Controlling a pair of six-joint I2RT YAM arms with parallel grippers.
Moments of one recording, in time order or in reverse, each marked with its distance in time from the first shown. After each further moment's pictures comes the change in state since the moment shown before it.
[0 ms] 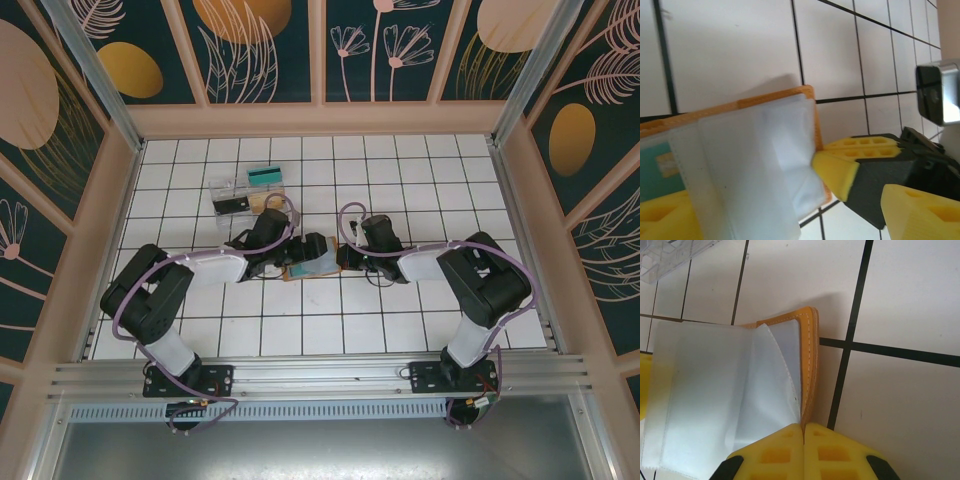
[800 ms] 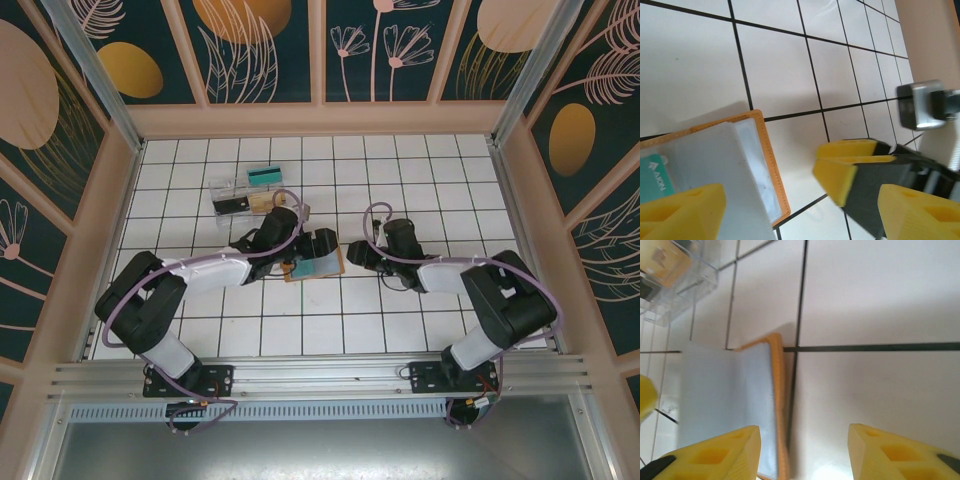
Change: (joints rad) left arm -0.074 -0.055 0.031 0.010 -0.103 -0.007; right arm -0.092 -0.190 -0.142 0.040 0.024 0.079
